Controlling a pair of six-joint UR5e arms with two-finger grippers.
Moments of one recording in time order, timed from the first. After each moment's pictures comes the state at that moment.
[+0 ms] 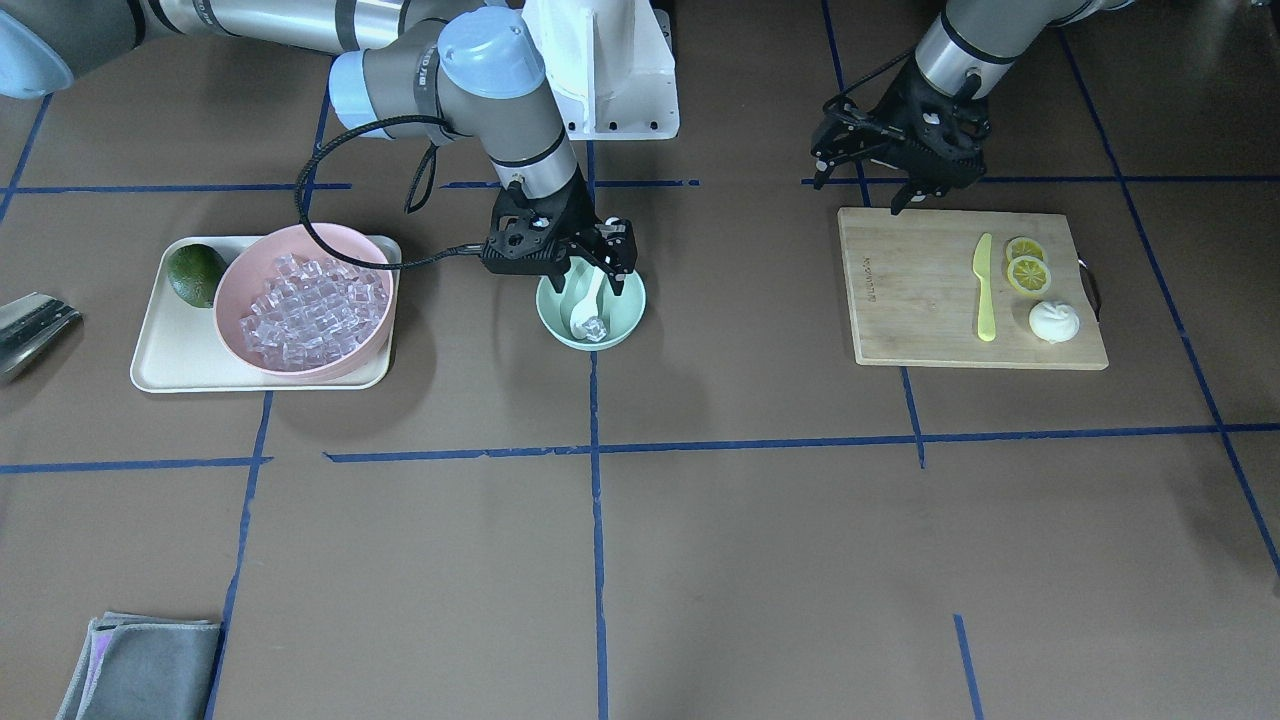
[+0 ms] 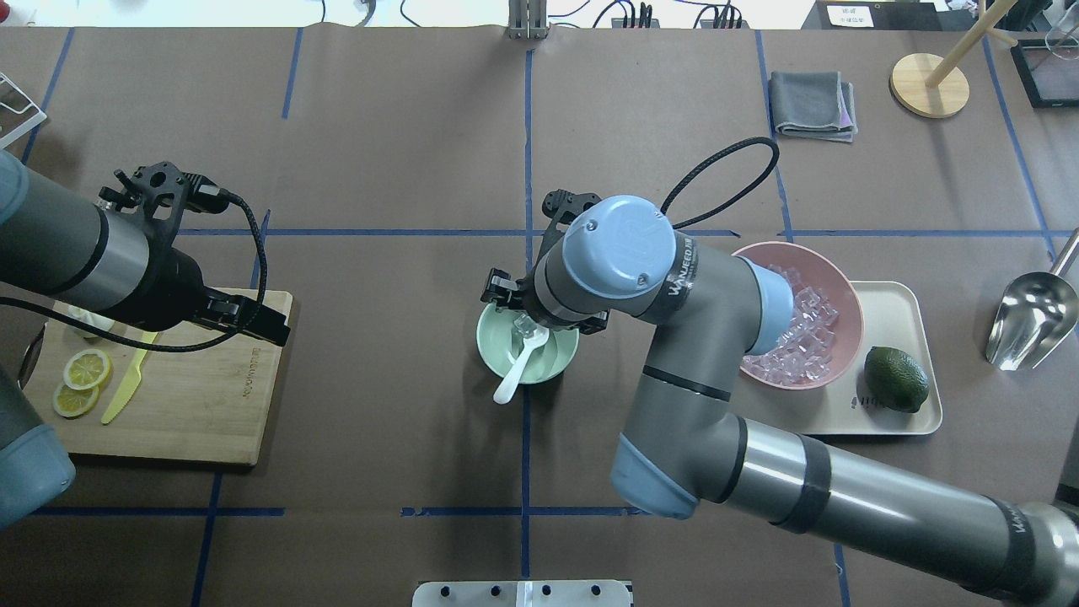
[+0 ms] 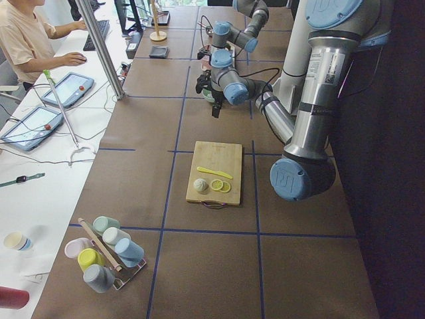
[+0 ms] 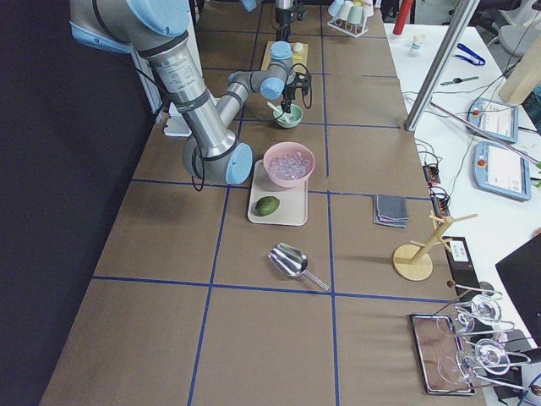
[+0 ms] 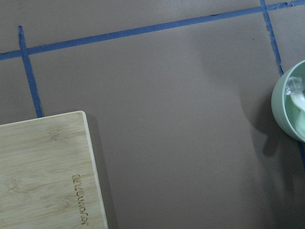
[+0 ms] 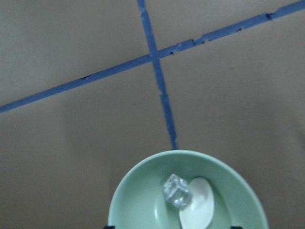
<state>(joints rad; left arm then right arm) -0.74 -1.74 -2.15 -1.68 -2.13 -0.86 0.49 -0.90 1.68 -1.34 1.82 1.56</state>
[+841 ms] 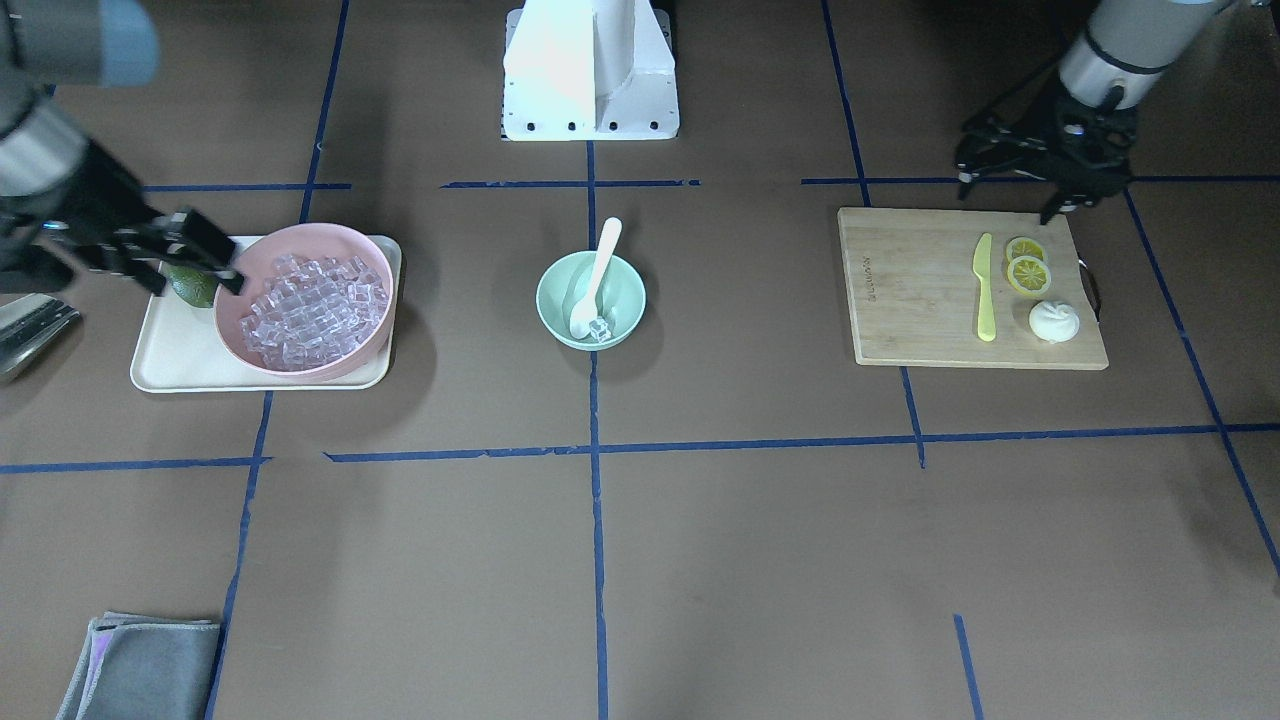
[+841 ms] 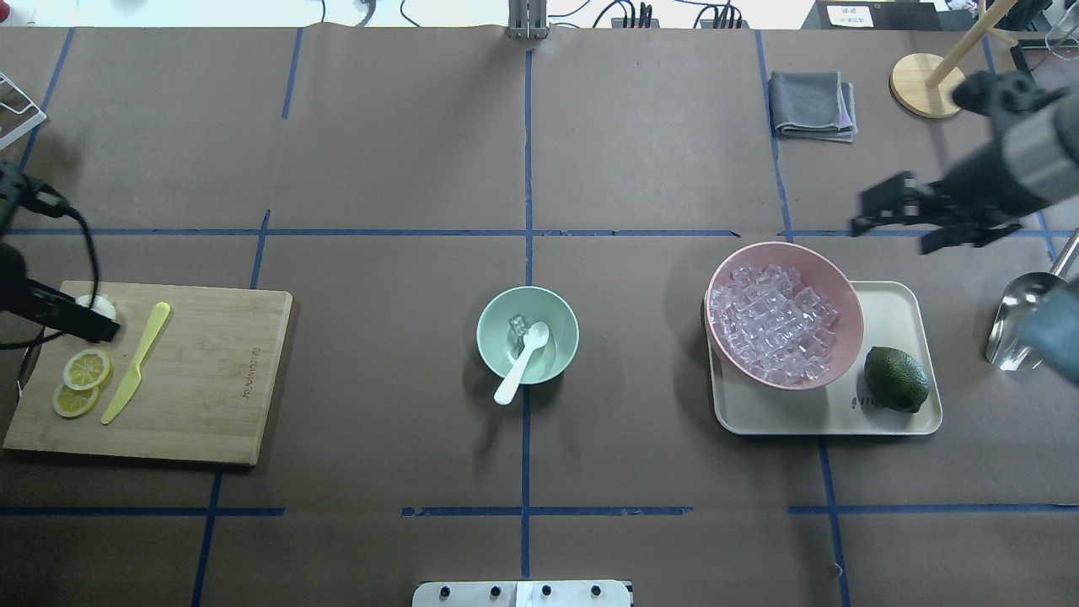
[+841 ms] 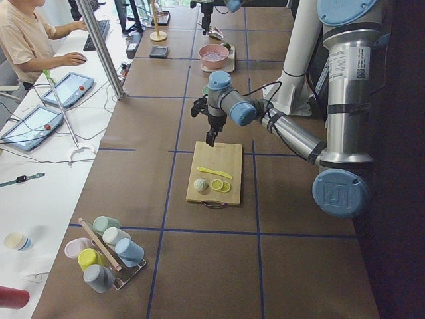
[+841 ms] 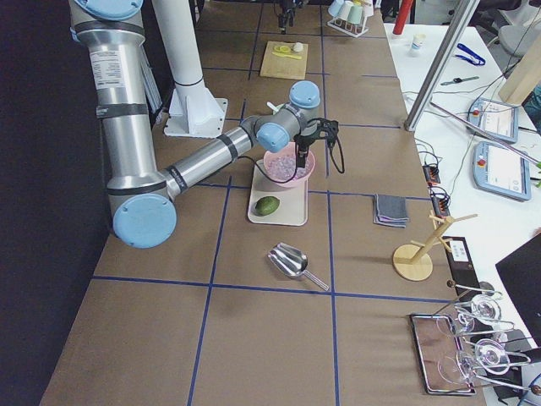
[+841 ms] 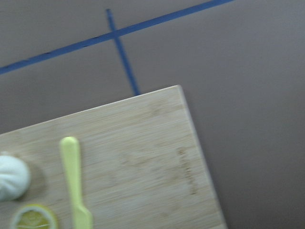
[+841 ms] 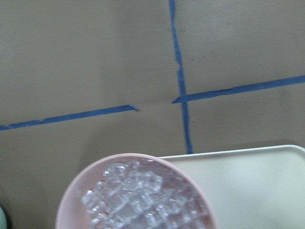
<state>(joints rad) -0.96 -1.48 -2.15 -1.68 -2.15 -0.39 1.08 -1.52 1.98 -1.34 2.32 0.92</state>
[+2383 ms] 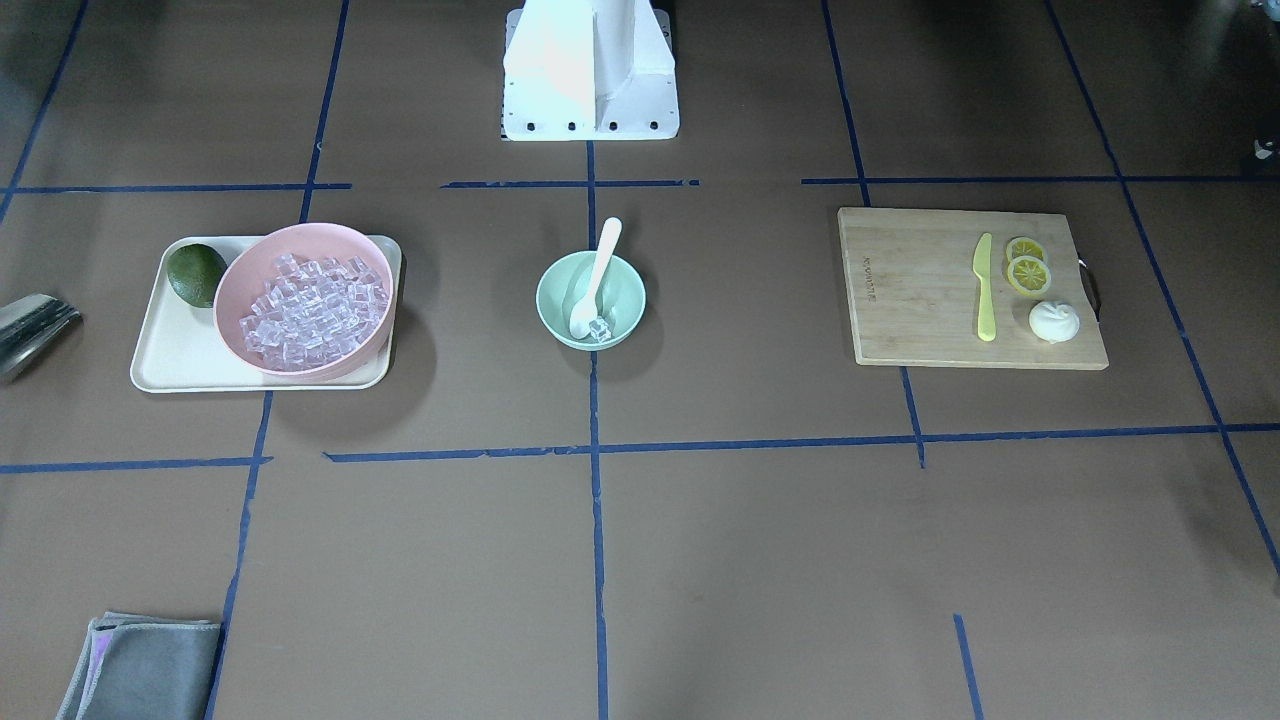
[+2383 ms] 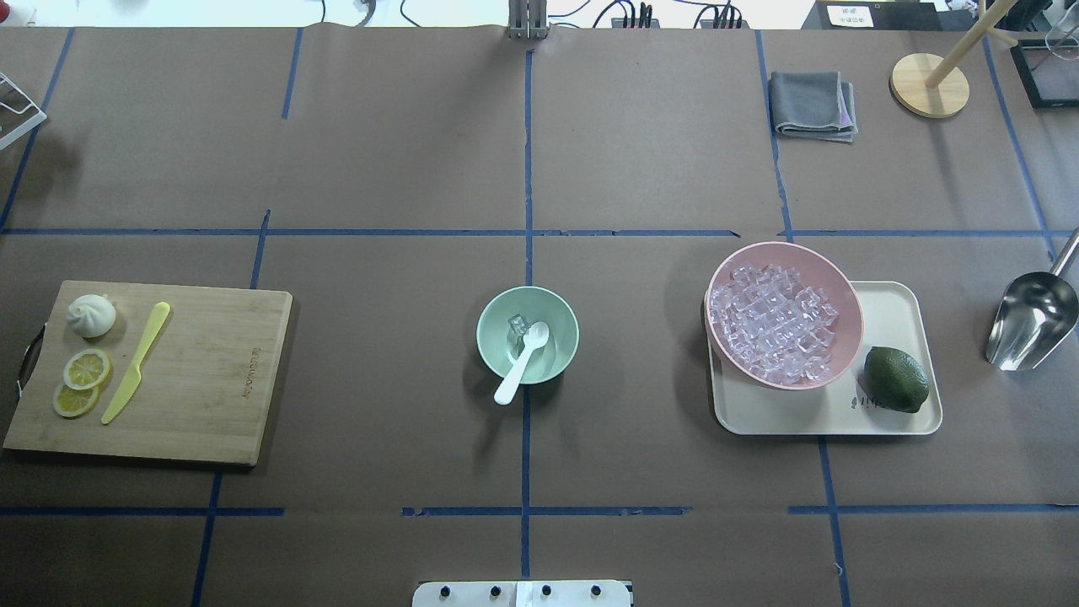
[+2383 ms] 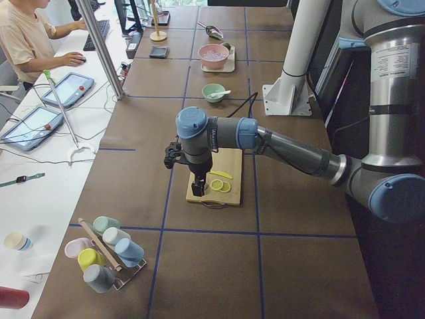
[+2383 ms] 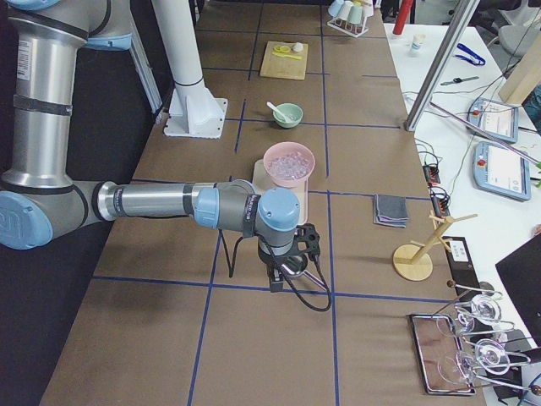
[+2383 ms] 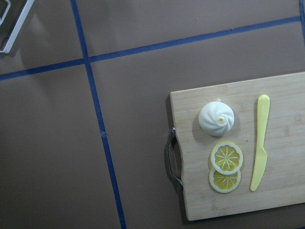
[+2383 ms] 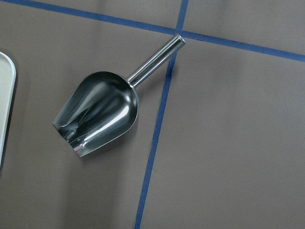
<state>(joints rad) -1.50 -1.48 -1.99 -1.24 -2.39 0.09 1.61 -1.75 1.83 -1.75 2.35 -0.29</state>
